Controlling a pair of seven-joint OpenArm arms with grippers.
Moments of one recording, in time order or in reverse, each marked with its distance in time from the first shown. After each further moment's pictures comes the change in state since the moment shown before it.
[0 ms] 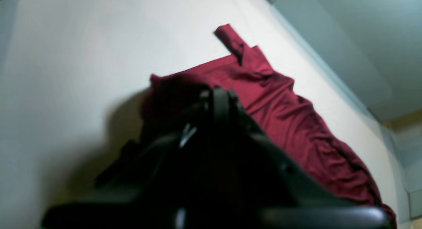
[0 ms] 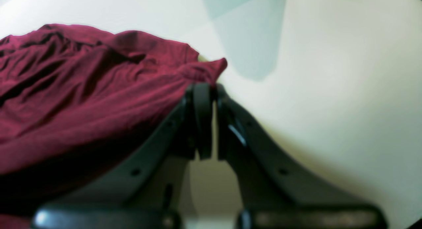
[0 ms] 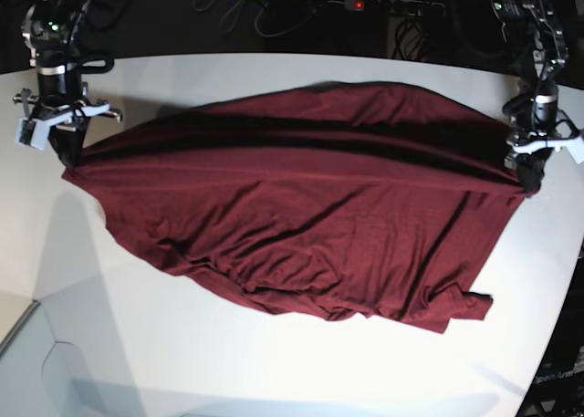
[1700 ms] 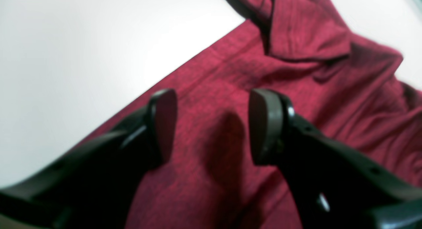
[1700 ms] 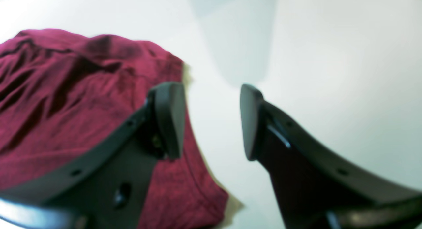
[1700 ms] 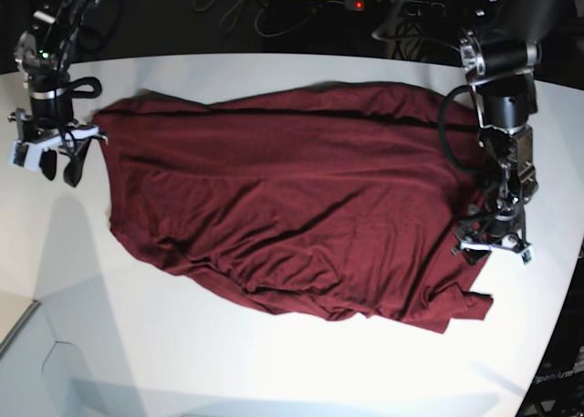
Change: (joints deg) left arm -42.3 -2.6 11.4 -53.9 28.2 -1.3 0.5; right arm 7.1 5.3 -0.7 -8.7 0.4 -0.4 0.0
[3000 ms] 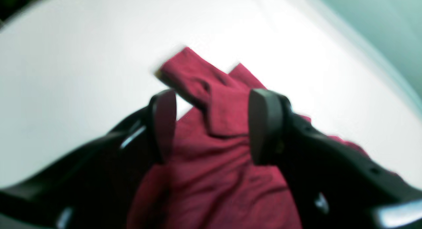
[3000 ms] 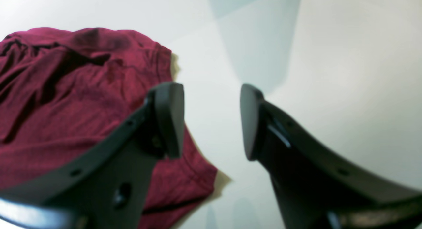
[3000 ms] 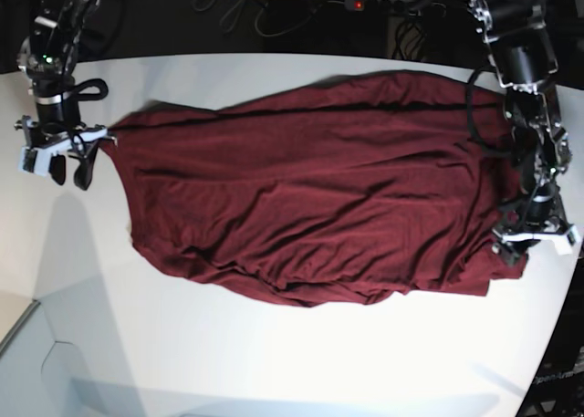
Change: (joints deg) left arm 11.1 -2.7 -3.3 22.3 -12.8 1.6 3.7; right arm -0.5 0.6 -2.5 -0.2 -0.2 0.0 0.0
